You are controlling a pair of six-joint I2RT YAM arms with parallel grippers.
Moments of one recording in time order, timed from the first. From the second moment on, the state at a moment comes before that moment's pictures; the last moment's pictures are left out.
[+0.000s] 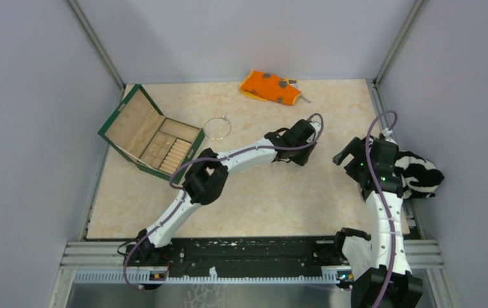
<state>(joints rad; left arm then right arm) -0.99 2.49 2.12 -0.44 -0.04 -0.24 -0.24 0.84 0.70 -0.61 -0.12 0.52</state>
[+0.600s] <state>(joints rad) -0.99 2.54 2.20 -0.47 -0.06 -0.24 -0.24 0.84 0.69 -0.59 -0.15 0.52</state>
